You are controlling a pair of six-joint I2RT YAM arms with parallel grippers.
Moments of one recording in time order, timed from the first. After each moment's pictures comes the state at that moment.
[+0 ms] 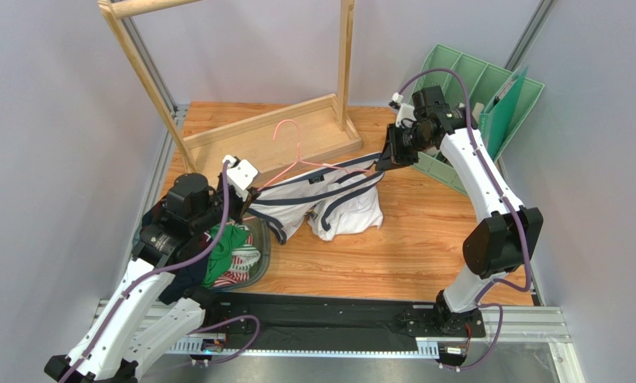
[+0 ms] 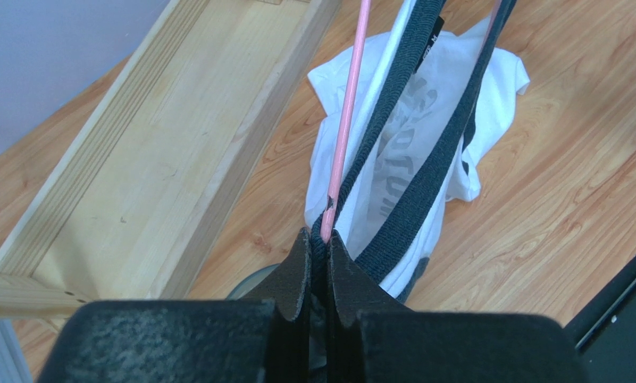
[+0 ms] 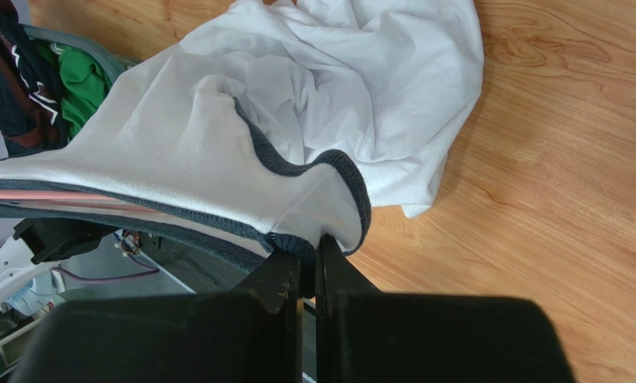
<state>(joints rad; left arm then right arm) -0.45 0.73 0.92 -0.54 0.22 0.27 0.22 1.68 1.71 -1.09 -0.47 0.18</state>
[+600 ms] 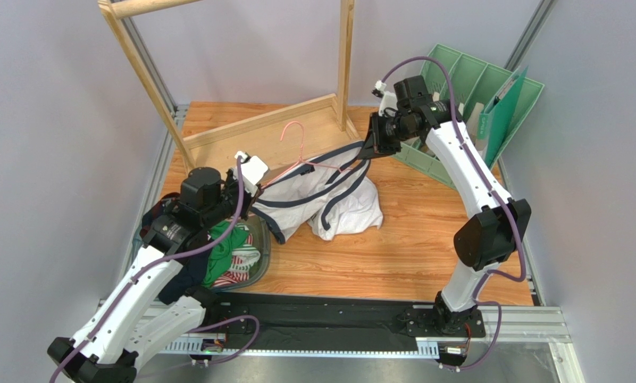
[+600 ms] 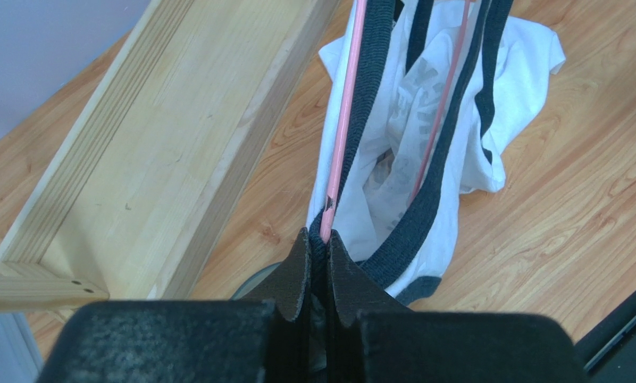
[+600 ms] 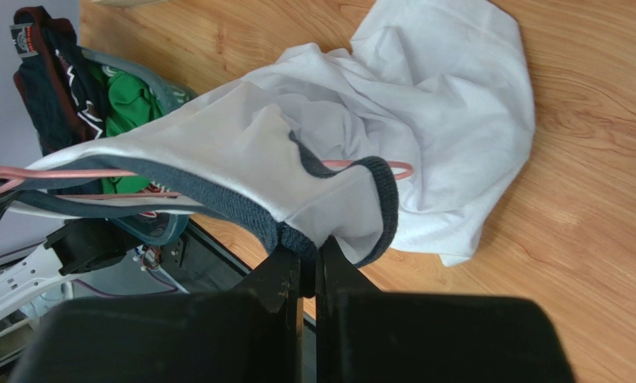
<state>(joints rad) -0.49 0.81 0.92 -0.52 0.14 0.29 0.31 1.76 1.86 -1.04 -0.47 0.26</state>
